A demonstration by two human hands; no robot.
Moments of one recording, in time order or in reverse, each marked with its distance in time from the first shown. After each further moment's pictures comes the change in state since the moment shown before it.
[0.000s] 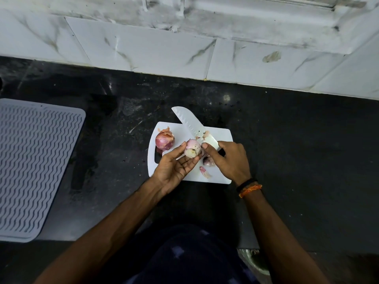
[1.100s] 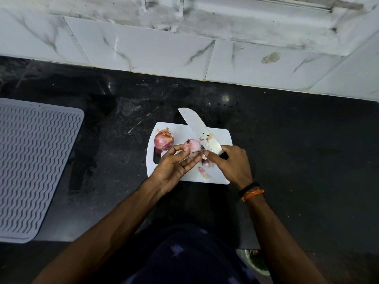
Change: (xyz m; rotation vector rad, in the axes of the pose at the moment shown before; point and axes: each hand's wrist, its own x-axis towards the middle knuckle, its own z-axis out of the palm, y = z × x) left_hand 0.013 -0.005 -0.011 0.090 -0.126 0.097; right_hand -0.007 0.010 -0.003 0.087 -0.045 0.102
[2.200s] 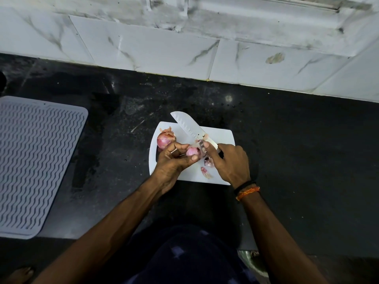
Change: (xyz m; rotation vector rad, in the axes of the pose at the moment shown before) left_hand -0.007 0.002 -0.004 0.364 0.000 0.250; right_hand 0.002 -0.015 0.008 -0.221 0.073 -0.071
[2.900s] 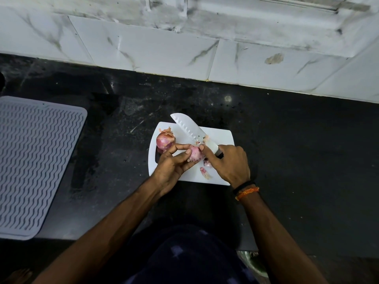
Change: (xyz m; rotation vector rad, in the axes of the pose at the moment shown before) left_hand 0.007 -0.003 -0.006 -0.098 0.016 -0.152; right_hand 0.002 0.006 0.003 -0.007 -0.029 0.011
